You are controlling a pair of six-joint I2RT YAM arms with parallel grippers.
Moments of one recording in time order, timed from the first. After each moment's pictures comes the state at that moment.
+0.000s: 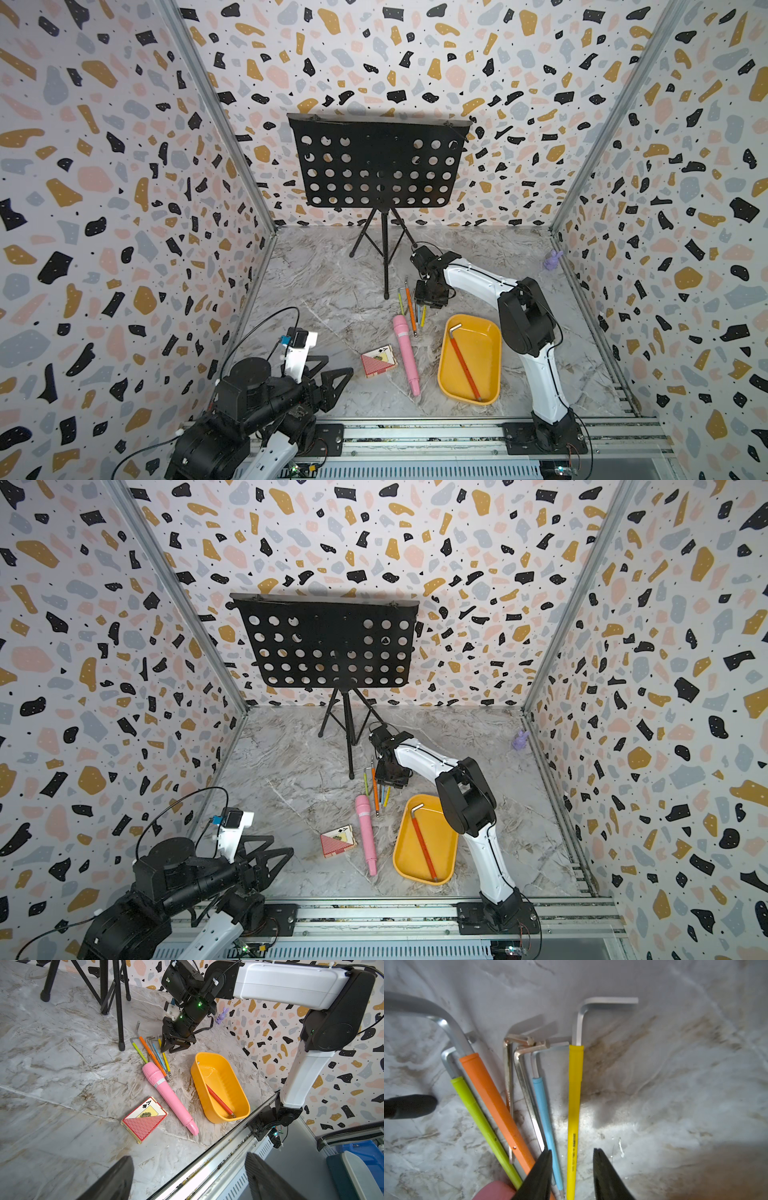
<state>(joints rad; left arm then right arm) -0.45 0.24 0.87 -1.09 0.38 -0.35 0.67 2.19 1.79 -0.94 -0.04 0.81</state>
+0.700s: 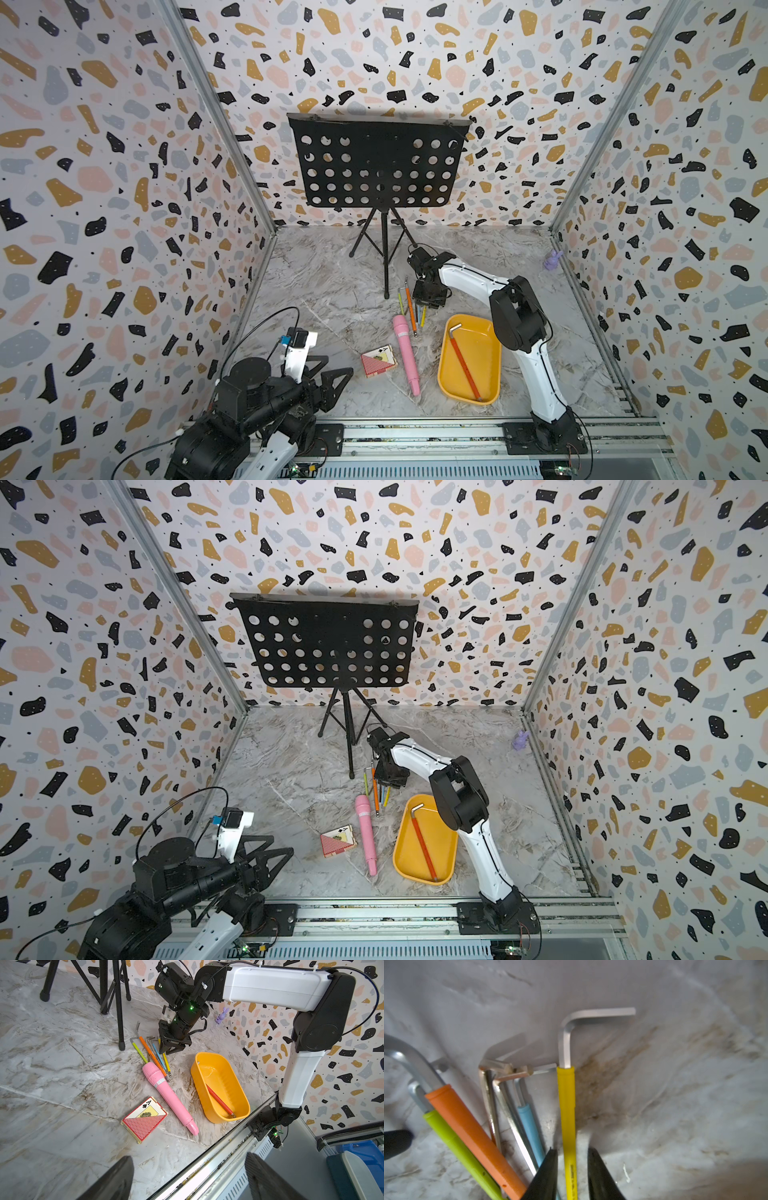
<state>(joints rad) -0.45 0.24 0.87 -1.09 0.38 -0.35 0.67 2.27 1.85 -0.98 0.00 0.88</state>
